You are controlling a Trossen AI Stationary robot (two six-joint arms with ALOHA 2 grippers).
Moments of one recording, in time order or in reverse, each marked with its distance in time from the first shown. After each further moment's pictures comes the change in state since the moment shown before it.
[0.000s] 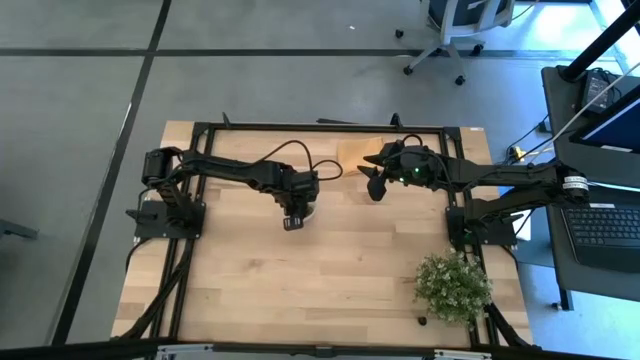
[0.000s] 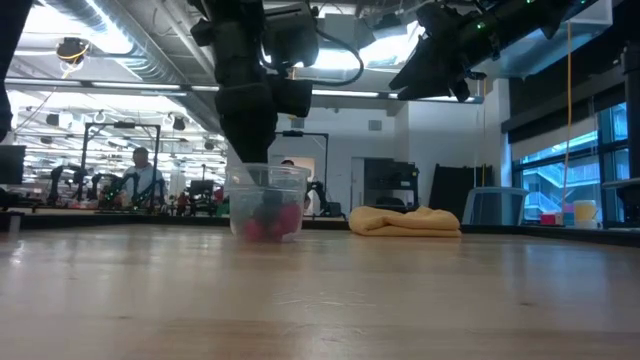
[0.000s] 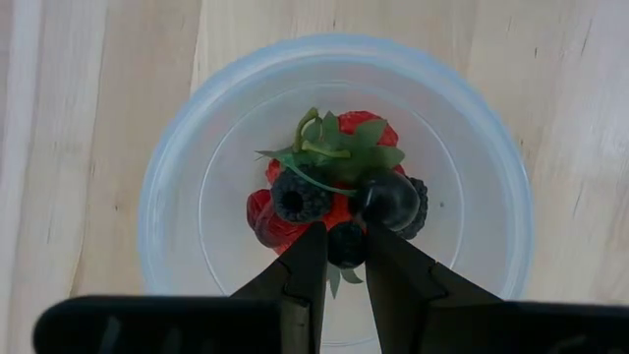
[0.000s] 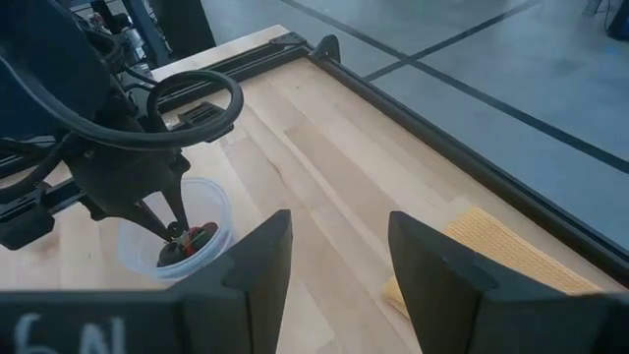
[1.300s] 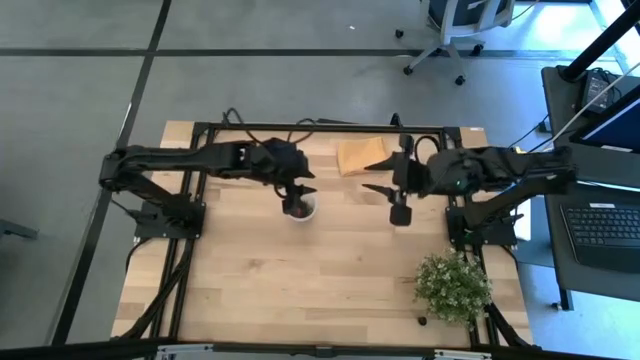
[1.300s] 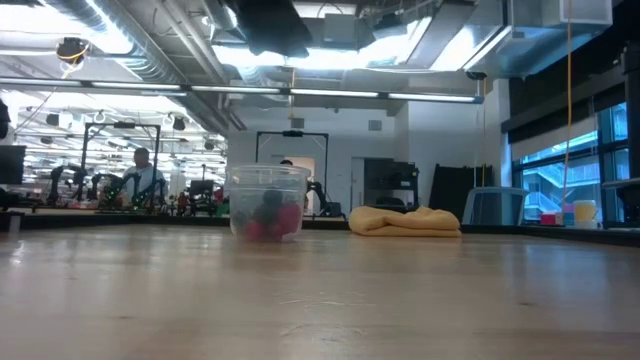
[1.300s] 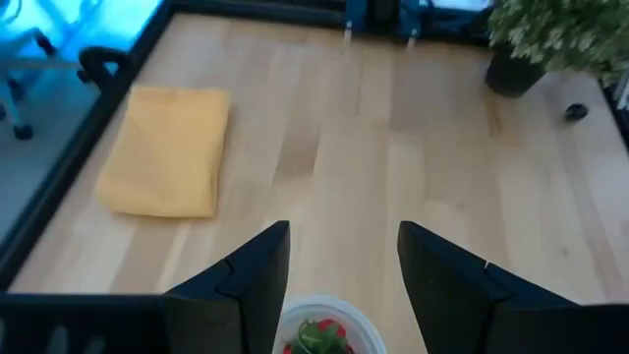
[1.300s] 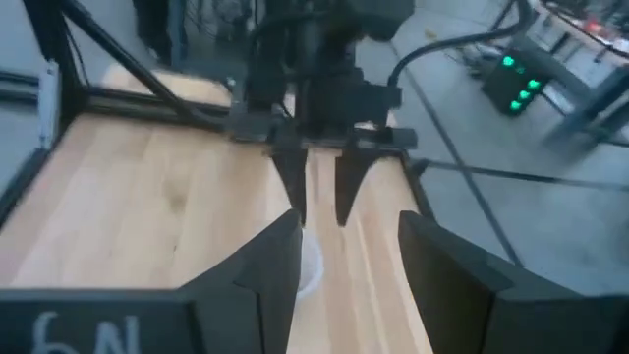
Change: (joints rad) left arm 0.005 -0.338 0.045 0.223 0.000 0.018; right arm 0.415 0.135 0.784 -0.642 0.159 -0.380
